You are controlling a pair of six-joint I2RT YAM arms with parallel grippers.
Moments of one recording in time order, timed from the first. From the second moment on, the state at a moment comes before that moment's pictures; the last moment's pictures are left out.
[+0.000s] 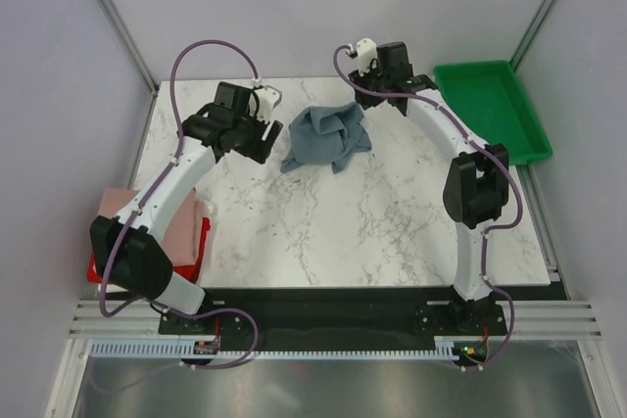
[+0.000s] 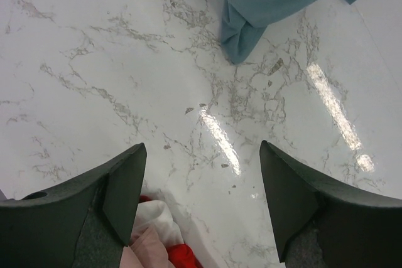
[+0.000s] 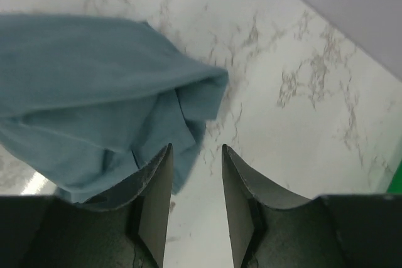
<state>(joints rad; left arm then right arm) -0.36 1.50 1.42 -0.74 0.00 0.23 0.36 2.11 1.97 -0.46 -0.16 -0.25</state>
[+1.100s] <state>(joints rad) -0.36 1.62 1.49 -0.72 0.00 0.23 0.31 2.33 1.91 -0.59 -0.19 -0.43</state>
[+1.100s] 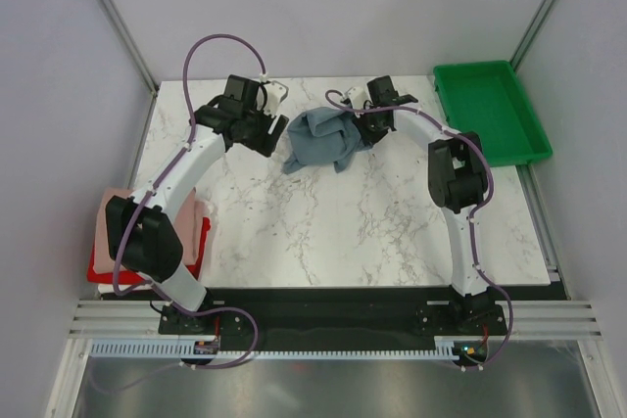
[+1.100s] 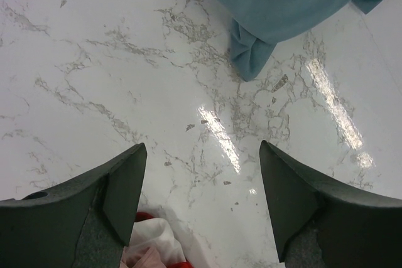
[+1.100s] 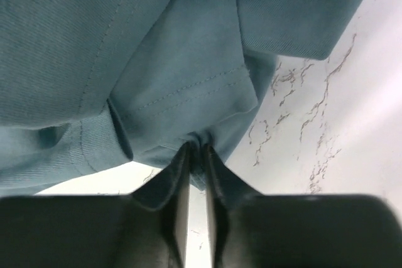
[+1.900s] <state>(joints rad) -0.26 1.48 1.49 -0.58 -0.01 0.25 0.53 1.87 2.15 -0.60 -0.11 -0.72</state>
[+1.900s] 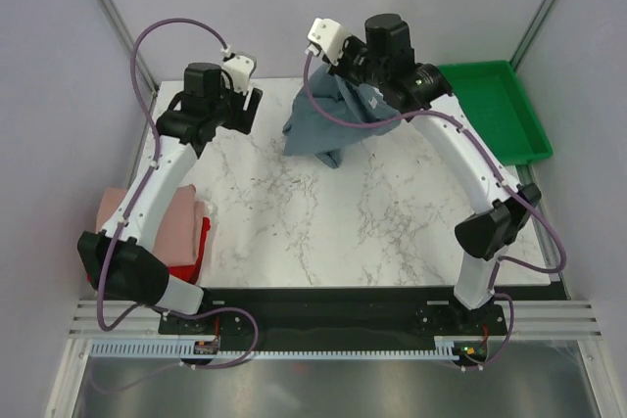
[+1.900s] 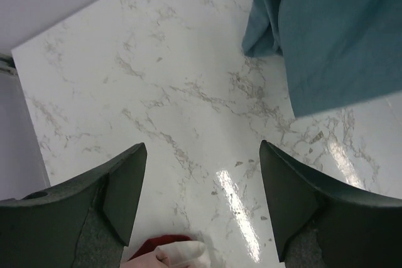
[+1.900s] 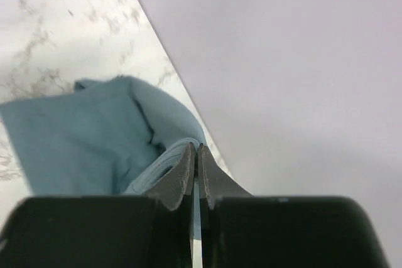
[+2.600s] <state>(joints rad) -0.28 1.42 1.21 -0.49 0.17 0.24 0.45 1.92 2.06 -0.59 0.06 -0.74</state>
